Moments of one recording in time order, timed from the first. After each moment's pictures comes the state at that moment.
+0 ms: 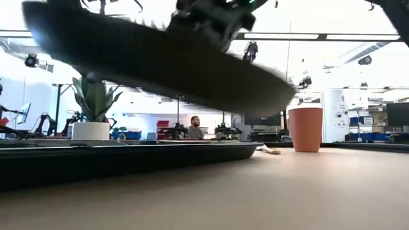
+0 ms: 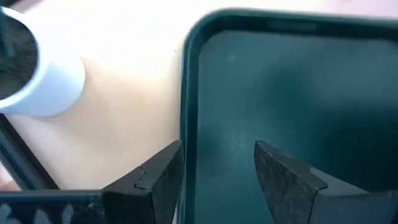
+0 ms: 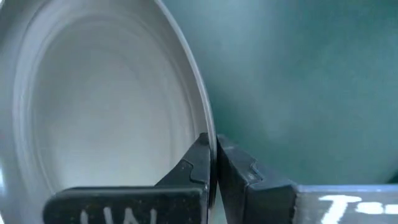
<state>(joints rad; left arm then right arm) 0.16 0.98 0.94 -1.08 -0.25 -0.73 -0.07 2.06 1.71 -0.65 -0.40 -0.02</state>
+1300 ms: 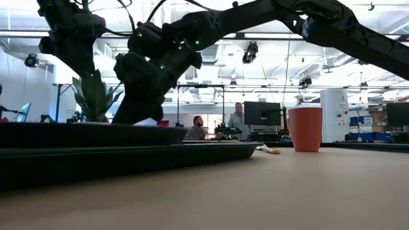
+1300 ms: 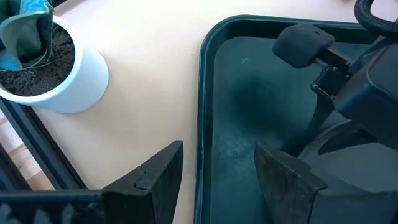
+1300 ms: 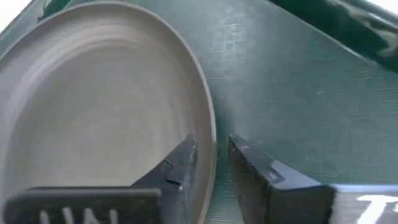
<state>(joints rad) 0.16 0.89 0.93 -1.15 -0.29 -0.73 -0.11 2.57 2.33 -0.71 -0.42 -0.05</state>
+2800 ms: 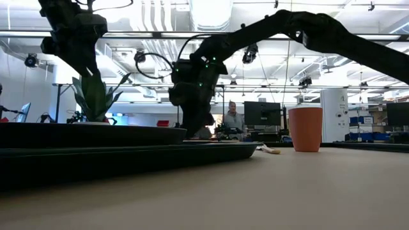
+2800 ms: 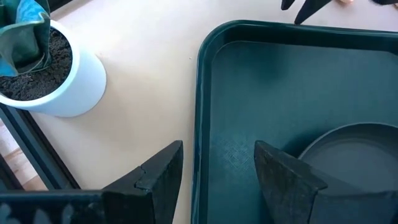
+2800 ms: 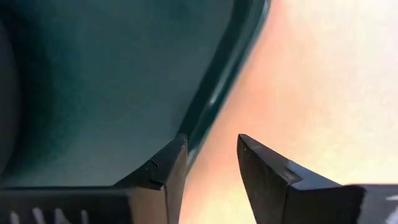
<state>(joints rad) 0.16 0.90 0.93 -1.13 -0.29 -0.73 -0.40 2.51 2.29 -1.10 -0.39 -0.09</state>
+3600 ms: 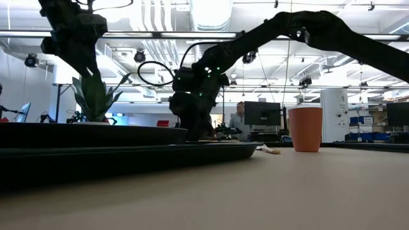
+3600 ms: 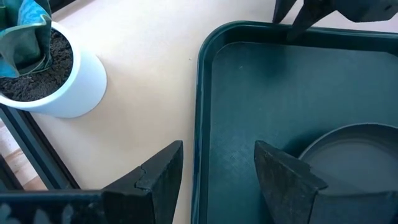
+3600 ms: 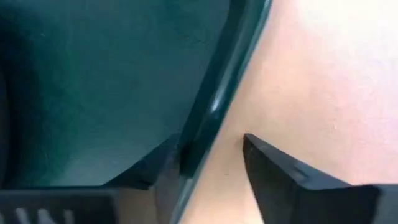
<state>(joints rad) 0.16 0.90 0.93 -1.13 -0.30 -0.73 -0.39 2.51 2.13 -0.92 -0.44 -0.01</state>
